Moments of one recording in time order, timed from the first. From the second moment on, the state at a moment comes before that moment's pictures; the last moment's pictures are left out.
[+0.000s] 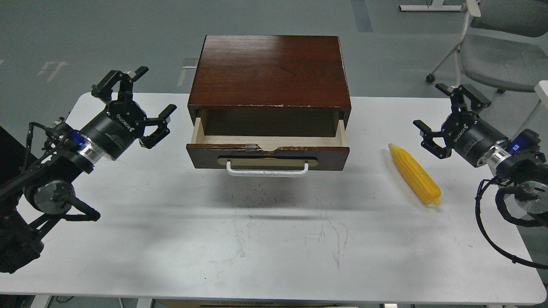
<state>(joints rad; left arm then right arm) -0.52 0.59 -0.76 -1.08 0.19 -0.49 -0.39 0.79 -0.69 0.15 0.89 0.09 0.48 0.49</state>
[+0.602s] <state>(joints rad) -0.52 0.62 -0.78 -1.07 0.19 -0.49 -0.38 0.81 -0.70 0.13 0.89 -0.01 0.49 0.49</state>
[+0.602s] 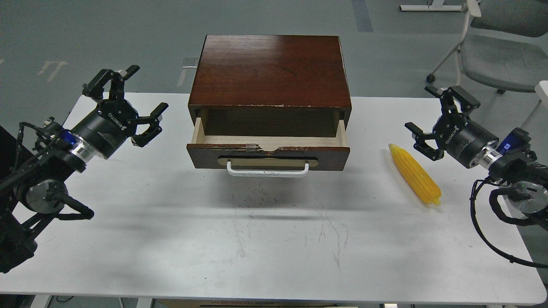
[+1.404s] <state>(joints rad) -0.53 0.62 -0.78 -1.07 0.19 -0.49 -0.39 1.04 -0.72 -0.18 0.75 -1.33 0.32 0.49</state>
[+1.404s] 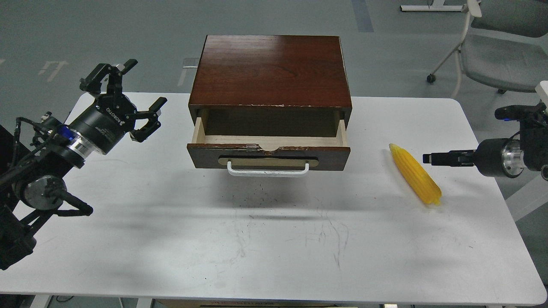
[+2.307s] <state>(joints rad) -0.53 0.62 -0.79 -1.08 0.20 -0.49 -0.39 1.12 -0.65 -0.32 0.76 -1.32 0.21 0.49</state>
